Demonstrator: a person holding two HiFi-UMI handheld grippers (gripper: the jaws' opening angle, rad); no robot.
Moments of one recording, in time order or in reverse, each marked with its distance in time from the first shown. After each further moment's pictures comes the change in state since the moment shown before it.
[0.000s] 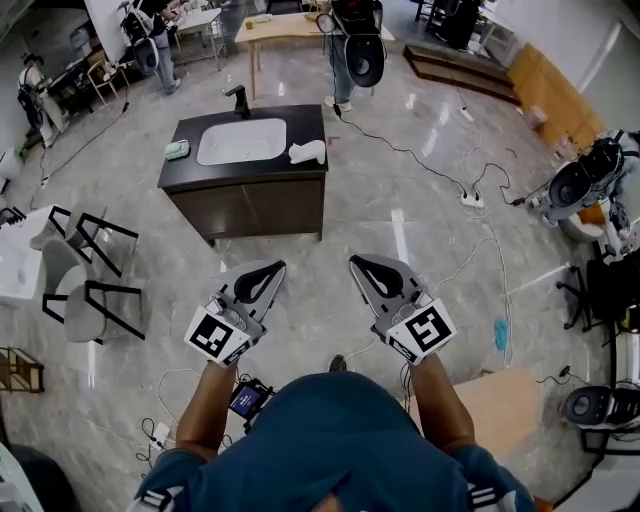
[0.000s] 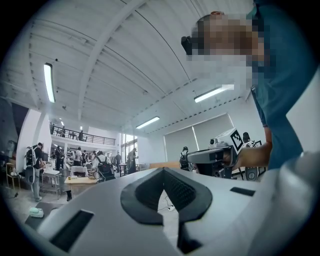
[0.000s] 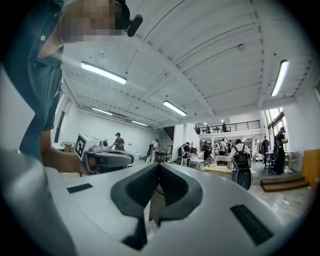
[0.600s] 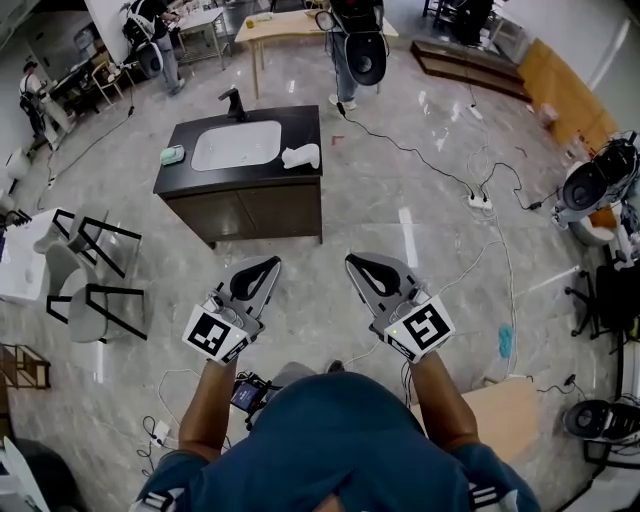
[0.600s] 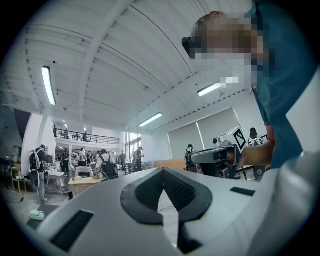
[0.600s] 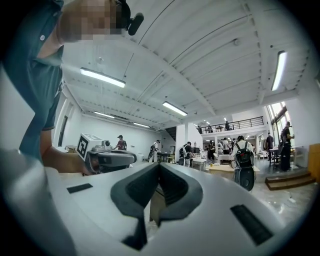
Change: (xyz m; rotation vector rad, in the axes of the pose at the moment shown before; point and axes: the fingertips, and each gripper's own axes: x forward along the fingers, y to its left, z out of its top) left arm 0.071 0.009 -0.012 0.027 0.030 0.057; right arm -0.008 -0.069 -0.019 0.030 -0.020 0.048
